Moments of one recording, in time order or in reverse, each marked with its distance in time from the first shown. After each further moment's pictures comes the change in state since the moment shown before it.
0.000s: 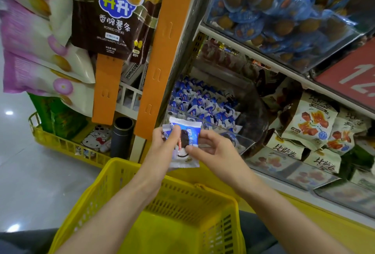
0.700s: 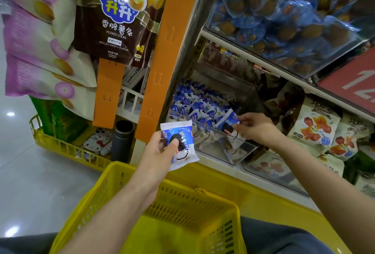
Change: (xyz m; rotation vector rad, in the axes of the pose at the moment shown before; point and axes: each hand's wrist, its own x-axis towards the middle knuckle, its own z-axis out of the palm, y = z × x) left_hand 0.005 0.000 -0.004 0.070 0.096 0.011; right_hand 0.081 0.025 -0.107 -0.572 0.203 0.272
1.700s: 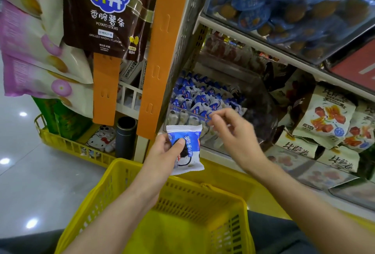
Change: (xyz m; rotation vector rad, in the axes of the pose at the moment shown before) left_hand 0.005 -0.012 0.004 0.028 -0.023 -0.048; right_hand -0.058 -0.026 0.058 0.397 0.127 -0.500
